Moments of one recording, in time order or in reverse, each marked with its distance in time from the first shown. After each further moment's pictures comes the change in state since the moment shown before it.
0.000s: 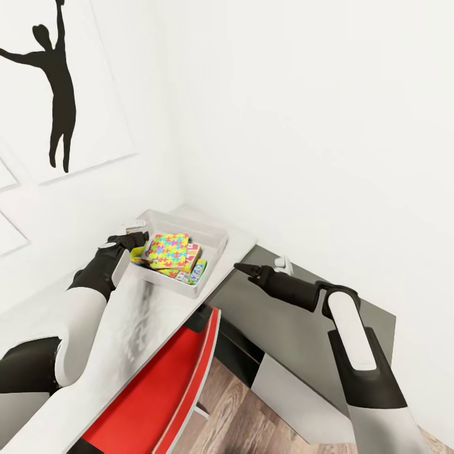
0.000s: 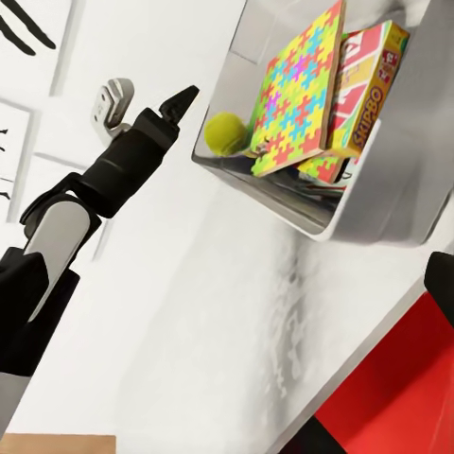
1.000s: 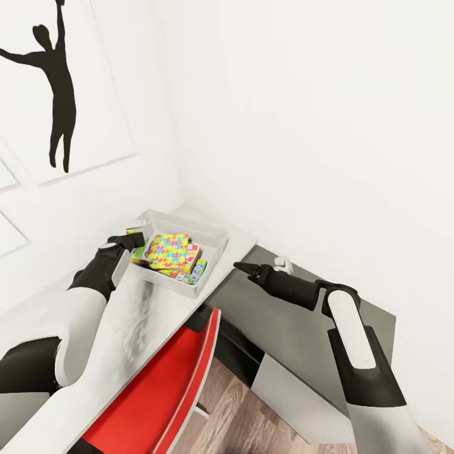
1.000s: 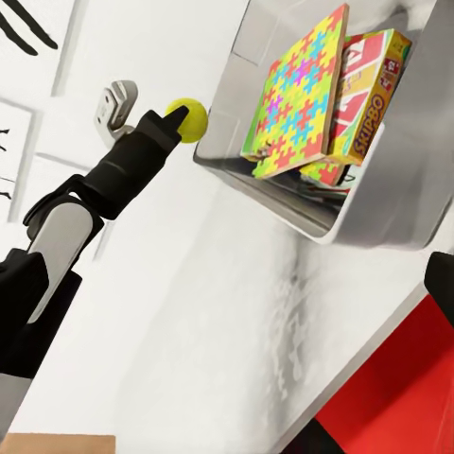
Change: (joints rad) left arm 0.000 0.000 0.002 0.003 0.003 0.000 0.003; right arm -0.007 0.002 0.001 0.000 -0.001 0.003 -0.004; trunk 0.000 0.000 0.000
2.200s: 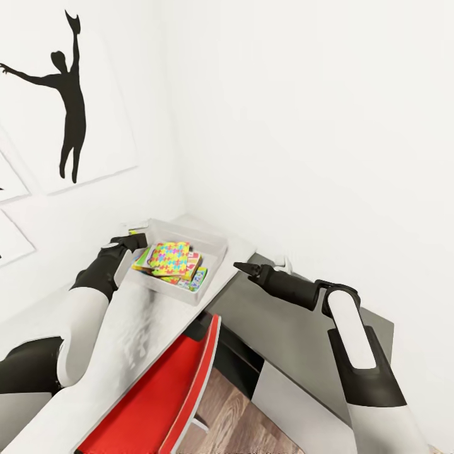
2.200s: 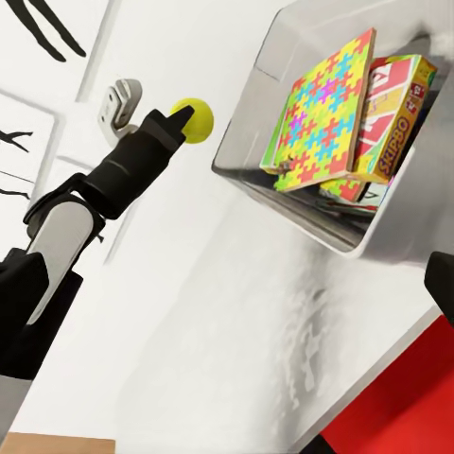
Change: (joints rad) left arm 0.000 -0.011 -0.001 0.000 0.003 0.021 0.000; right arm 0.000 0.000 0.000 0.000 0.000 0.000 0.000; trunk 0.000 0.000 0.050
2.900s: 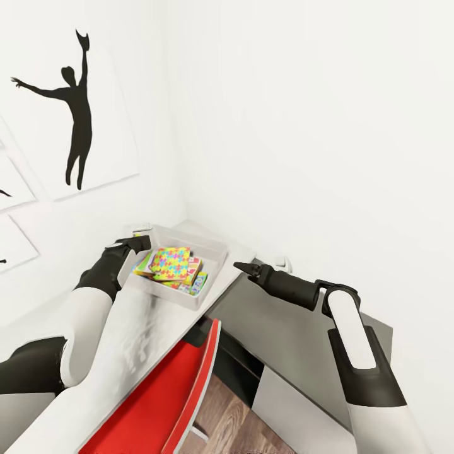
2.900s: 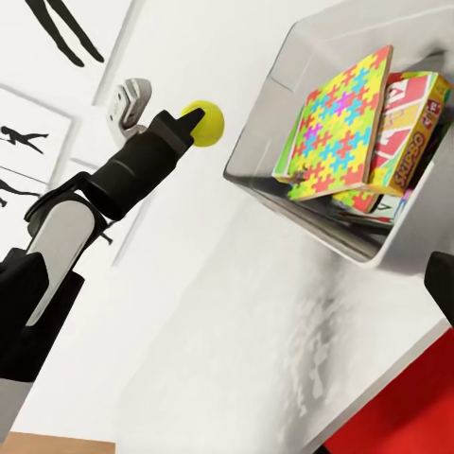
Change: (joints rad) left arm 0.000 -0.018 0.000 0.001 0.000 0.048 0.000; right arm 0.000 0.000 0.000 0.000 0.000 0.000 0.000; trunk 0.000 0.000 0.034
